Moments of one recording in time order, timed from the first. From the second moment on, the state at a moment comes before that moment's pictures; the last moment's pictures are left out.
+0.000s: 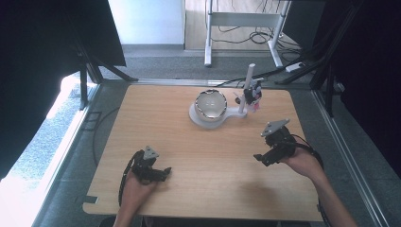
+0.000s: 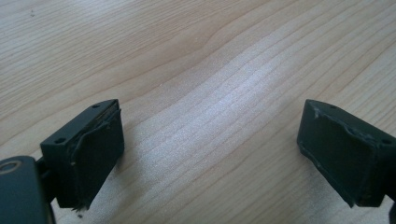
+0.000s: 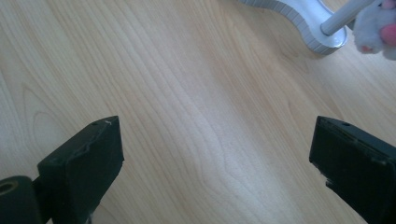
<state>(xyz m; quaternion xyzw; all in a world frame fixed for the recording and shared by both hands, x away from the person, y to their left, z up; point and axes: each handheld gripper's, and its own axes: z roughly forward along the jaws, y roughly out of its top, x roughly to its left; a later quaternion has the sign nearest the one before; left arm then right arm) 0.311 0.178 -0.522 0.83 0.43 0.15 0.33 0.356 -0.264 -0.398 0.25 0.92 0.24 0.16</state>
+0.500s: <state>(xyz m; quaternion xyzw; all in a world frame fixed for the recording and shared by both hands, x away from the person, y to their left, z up) 0.311 0.178 -0.522 0.83 0.43 0.15 0.33 0.333 -0.252 -0.423 0.25 0.92 0.25 0.14</state>
